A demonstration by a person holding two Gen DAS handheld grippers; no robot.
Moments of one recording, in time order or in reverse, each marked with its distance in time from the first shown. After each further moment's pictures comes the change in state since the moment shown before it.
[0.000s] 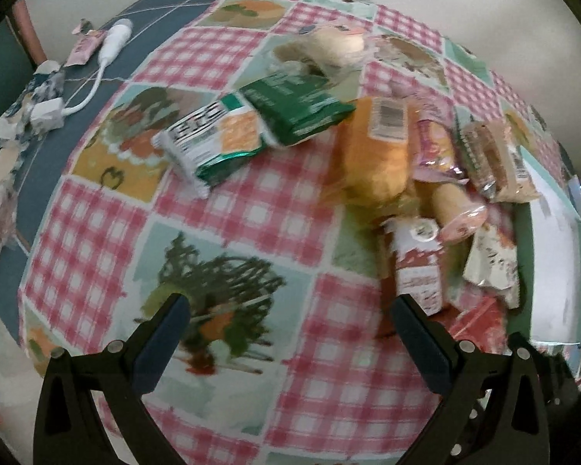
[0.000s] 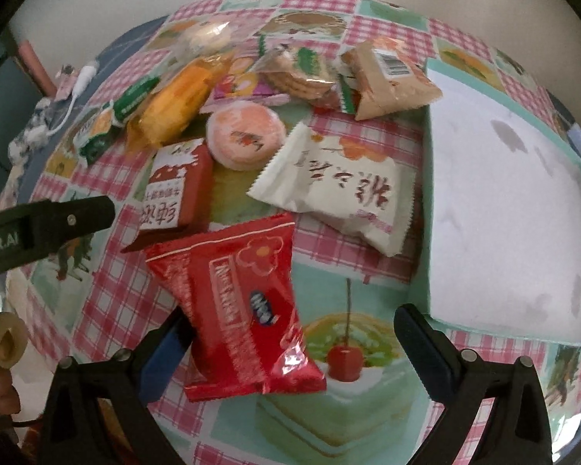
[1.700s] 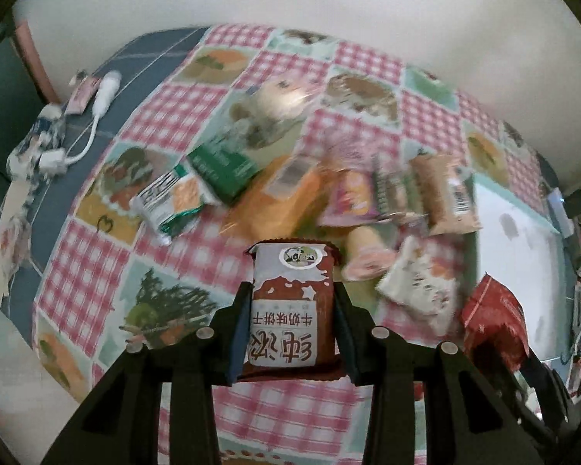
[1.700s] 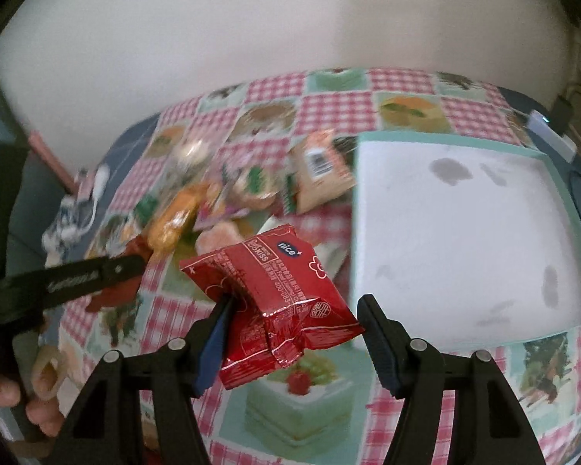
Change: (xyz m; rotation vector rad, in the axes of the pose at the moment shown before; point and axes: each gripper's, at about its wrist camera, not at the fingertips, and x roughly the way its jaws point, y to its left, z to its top) left arm -0.060 -0.065 0.007 0.021 -0.102 0.012; right arm -0.080 -0.064 0.008 0.186 -0.246 0.095
